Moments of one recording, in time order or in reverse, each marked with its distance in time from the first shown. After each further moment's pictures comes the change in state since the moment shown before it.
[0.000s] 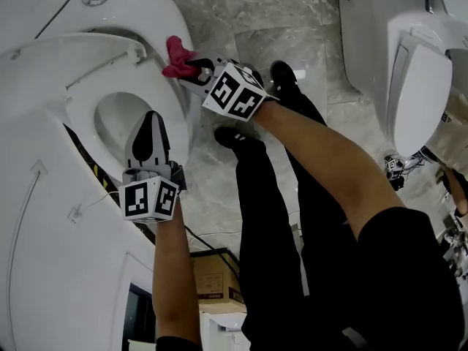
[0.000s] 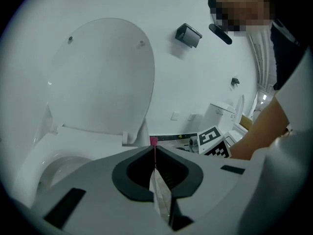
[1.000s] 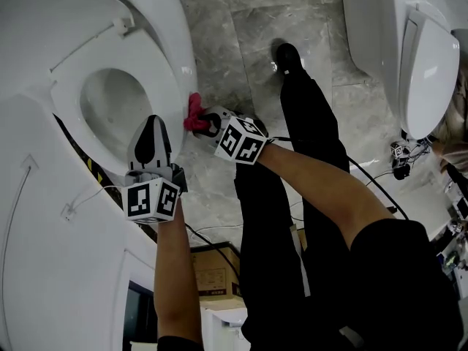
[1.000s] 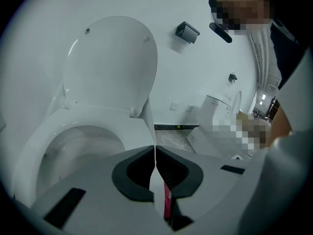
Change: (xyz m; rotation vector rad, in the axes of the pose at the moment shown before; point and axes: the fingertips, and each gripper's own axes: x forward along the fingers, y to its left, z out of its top) left arm -0.043 0.007 -0.084 -0.016 0.059 -0.011; right arm 0.001 0.195 -0.133 0.158 0.139 0.199
